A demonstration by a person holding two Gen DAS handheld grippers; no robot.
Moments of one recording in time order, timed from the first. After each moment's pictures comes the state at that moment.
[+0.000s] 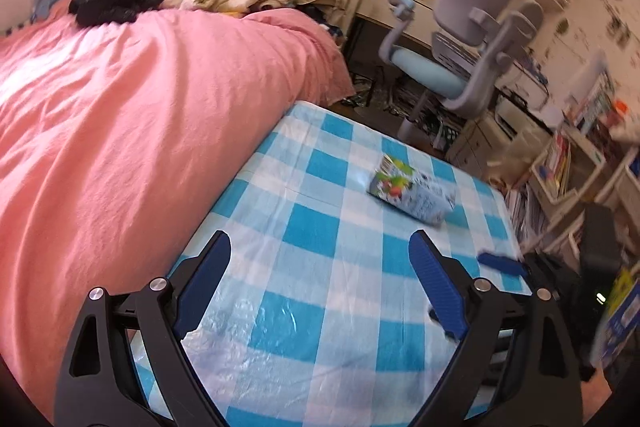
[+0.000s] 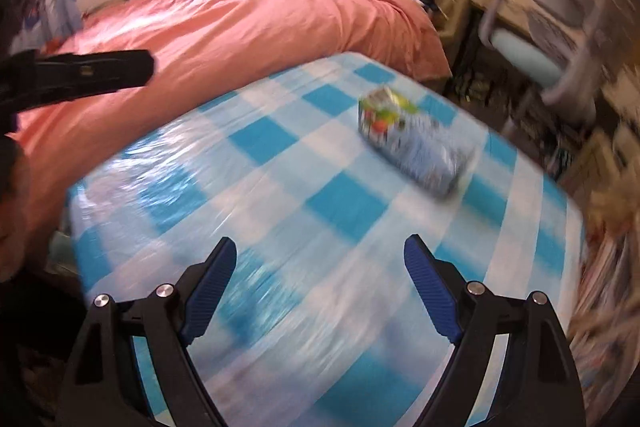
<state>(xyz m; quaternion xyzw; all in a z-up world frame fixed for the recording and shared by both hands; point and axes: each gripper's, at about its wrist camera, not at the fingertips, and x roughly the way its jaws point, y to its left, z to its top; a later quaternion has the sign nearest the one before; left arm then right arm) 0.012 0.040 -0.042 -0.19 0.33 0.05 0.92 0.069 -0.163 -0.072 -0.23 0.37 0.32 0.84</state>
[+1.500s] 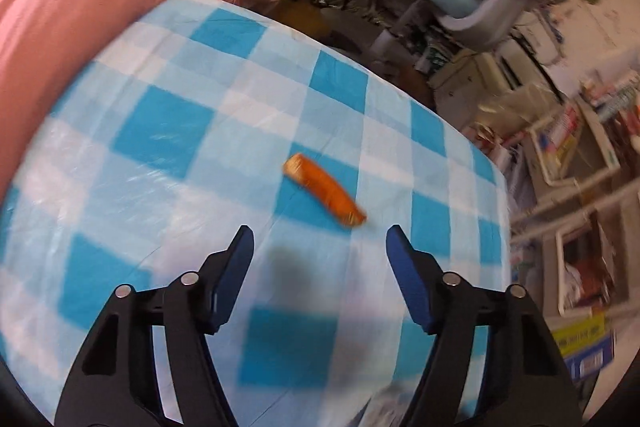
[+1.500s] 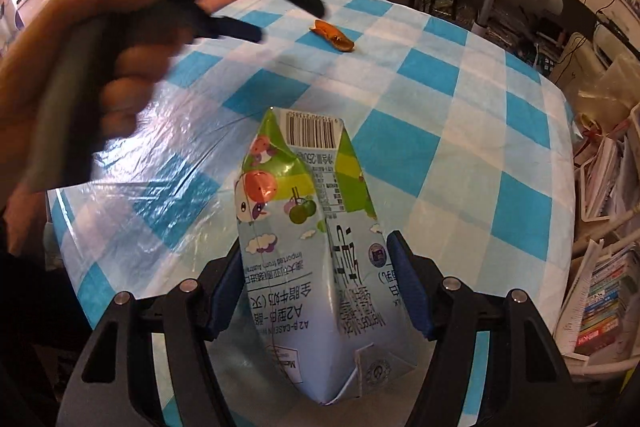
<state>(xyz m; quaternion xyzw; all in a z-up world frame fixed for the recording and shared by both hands) 0.232 -0.062 -0.122 -0.24 0.49 -0.01 0.84 0.049 -0.263 -0.106 -0.12 0.49 0.26 0.82</state>
